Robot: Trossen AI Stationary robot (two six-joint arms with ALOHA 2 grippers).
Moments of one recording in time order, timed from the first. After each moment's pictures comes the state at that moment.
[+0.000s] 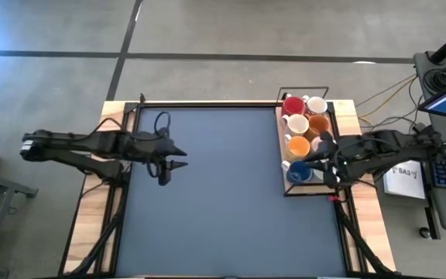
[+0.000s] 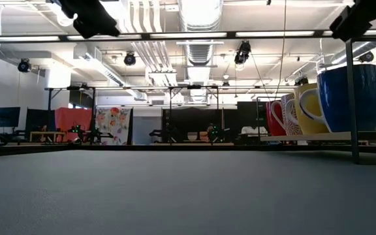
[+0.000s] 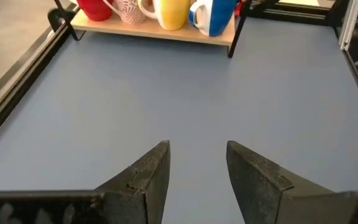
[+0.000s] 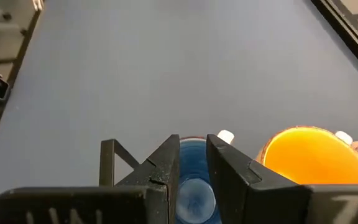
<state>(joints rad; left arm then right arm) -0.05 0.94 0.90 -0.56 -0.14 -0.16 0.16 0.49 0.82 -0.92 0.12 0.23</state>
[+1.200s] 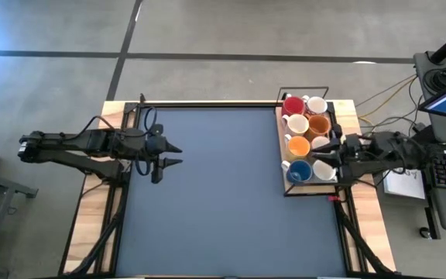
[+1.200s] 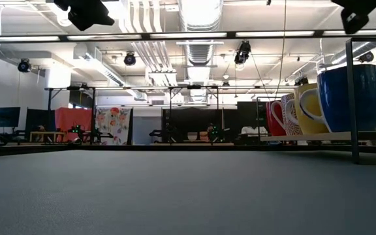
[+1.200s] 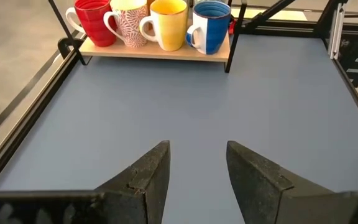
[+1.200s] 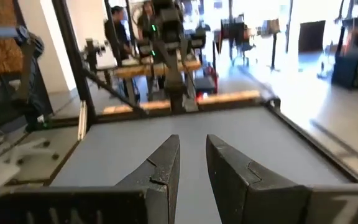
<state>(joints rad) -0.05 0.84 0.90 -0.58 -0.15 -0.09 0.16 0.18 0.58 -0.49 0.15 0.12</state>
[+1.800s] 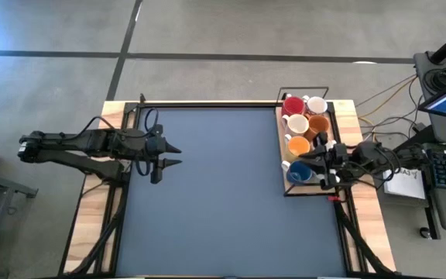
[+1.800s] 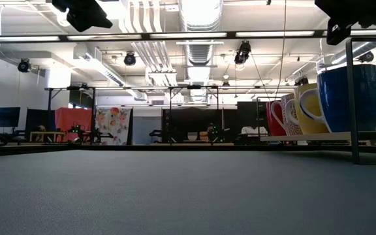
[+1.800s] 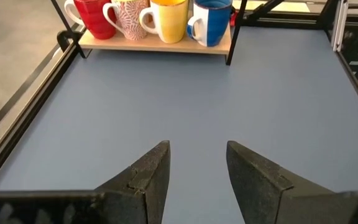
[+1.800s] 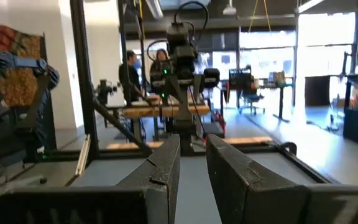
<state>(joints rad) -0.05 0.84 0.90 -0.60 -0.15 -0.09 0.16 0.18 0.25 0.09 0.12 0.02</state>
